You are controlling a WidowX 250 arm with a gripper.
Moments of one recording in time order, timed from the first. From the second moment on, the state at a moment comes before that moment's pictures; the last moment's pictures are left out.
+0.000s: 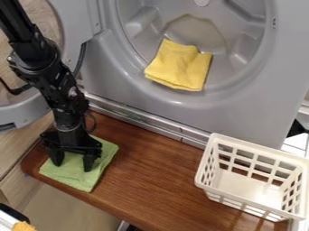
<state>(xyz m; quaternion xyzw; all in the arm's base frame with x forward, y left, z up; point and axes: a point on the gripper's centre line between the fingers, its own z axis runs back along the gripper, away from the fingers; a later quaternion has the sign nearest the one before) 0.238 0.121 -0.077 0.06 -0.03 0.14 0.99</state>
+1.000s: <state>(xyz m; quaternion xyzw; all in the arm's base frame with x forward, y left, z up) 0.249 0.015 -0.081 -0.01 -0.04 0.09 0.99</state>
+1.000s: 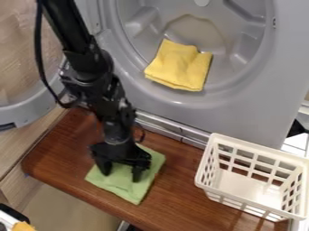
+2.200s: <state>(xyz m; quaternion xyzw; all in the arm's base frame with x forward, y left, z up) 0.241 -0.051 -0.029 0.01 -0.07 0.06 1.00</state>
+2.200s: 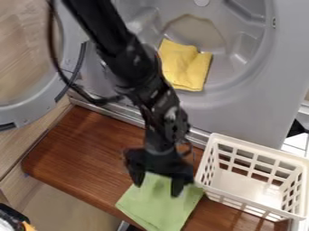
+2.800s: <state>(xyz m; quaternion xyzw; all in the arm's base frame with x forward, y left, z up) 0.254 -0.053 0.018 -0.01 -0.06 0.07 1.00</state>
